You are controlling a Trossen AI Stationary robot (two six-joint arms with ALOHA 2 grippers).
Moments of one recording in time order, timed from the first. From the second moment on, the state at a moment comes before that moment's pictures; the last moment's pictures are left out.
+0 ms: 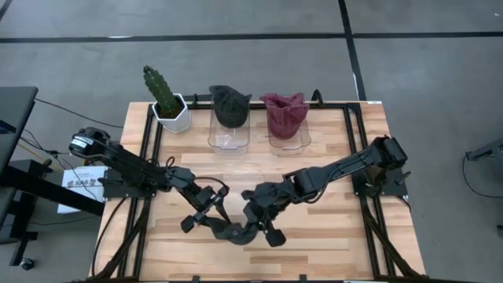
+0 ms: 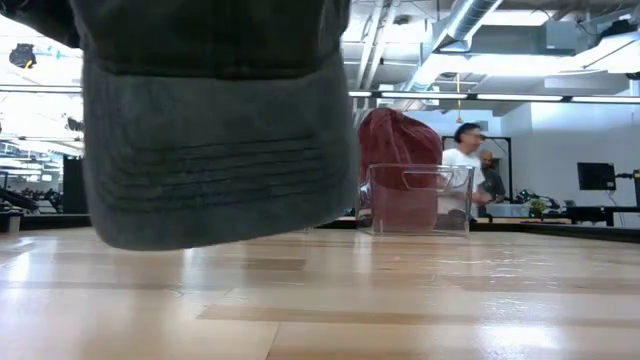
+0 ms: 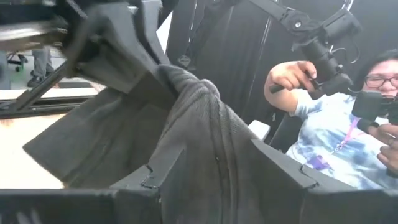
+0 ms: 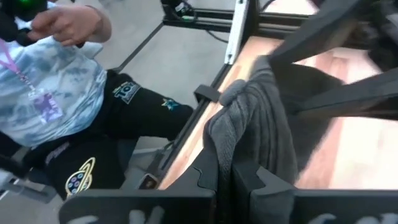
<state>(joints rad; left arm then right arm) -0.35 1.39 0.51 0.89 0.44 -0.16 0.34 1.82 1.54 -0.32 -0.32 0.03</state>
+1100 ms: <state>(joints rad) -0.35 1.39 0.51 0.88 0.35 -0.11 0.37 1.82 1.54 -0.36 -0.29 0.04</state>
